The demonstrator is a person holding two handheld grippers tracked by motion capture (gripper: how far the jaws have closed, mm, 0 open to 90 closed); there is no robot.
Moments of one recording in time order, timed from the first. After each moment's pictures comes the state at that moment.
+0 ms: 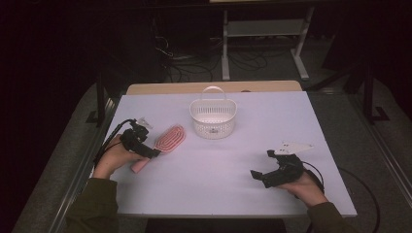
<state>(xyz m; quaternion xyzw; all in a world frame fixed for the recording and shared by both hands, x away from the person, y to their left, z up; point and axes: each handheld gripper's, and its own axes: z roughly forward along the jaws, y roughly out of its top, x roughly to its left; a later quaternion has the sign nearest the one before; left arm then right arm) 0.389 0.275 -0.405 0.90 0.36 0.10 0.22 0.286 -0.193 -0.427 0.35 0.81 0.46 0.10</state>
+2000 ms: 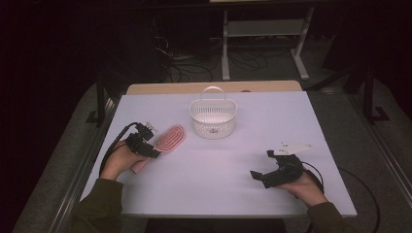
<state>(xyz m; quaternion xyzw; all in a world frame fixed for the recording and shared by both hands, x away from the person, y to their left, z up) 0.393 0.264 -0.420 0.91 0.38 0.06 0.17 0.286 -0.193 -0.427 0.35 0.81 0.45 0.10</state>
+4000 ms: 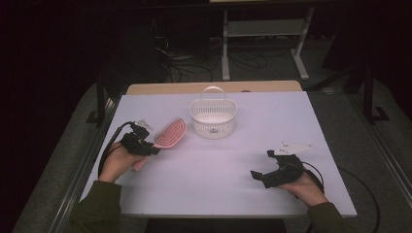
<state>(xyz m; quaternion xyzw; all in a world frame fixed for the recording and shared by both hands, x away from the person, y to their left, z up) 0.374 0.268 -0.396 0.89 0.38 0.08 0.25 0.286 -0.193 -0.427 0.35 0.81 0.45 0.10</state>
